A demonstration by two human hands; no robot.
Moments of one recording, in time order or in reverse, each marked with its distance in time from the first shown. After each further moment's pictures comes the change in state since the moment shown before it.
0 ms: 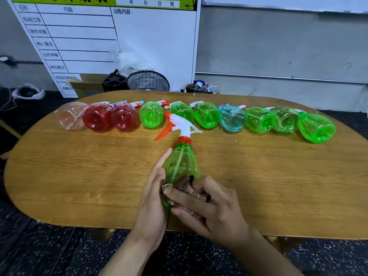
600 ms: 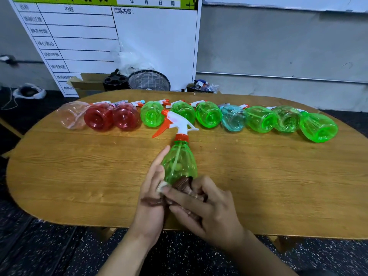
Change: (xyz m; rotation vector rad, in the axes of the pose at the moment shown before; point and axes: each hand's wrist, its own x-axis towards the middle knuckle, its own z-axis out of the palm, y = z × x) left_hand 0.008 -0.010 -0.011 -0.011 0.009 0.013; right_hand -0.004 -0.005 0.013 0.011 -0.003 0.025
